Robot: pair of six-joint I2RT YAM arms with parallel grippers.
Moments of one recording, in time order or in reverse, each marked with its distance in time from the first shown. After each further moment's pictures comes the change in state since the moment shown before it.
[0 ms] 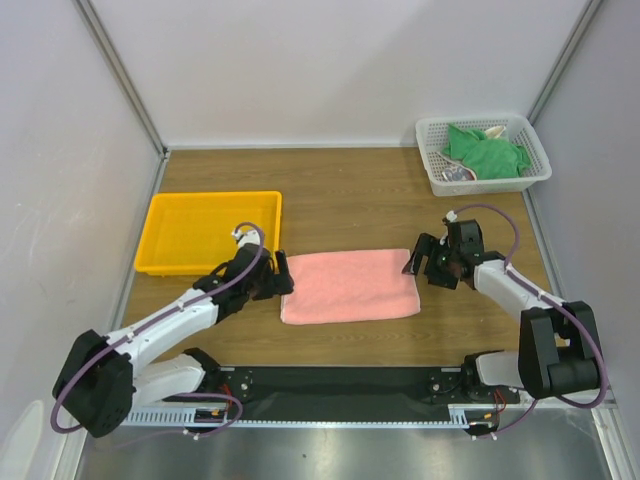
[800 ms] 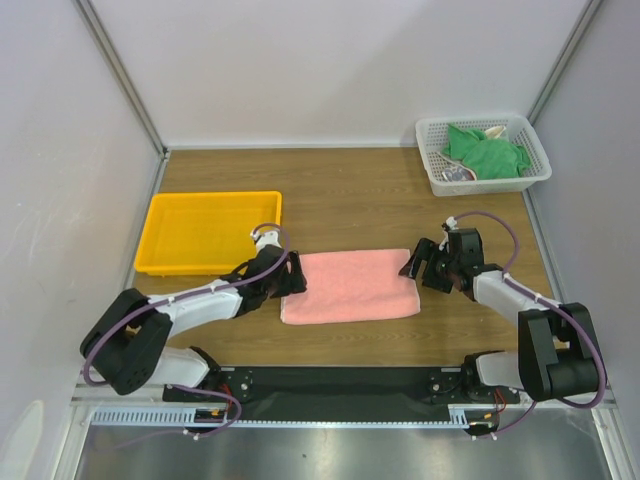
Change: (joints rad) left arm -0.085 0.261 -0.033 0.298 -0.001 -0.024; right arm 0.000 -0.023 -0.137 0.207 -0.053 0.040
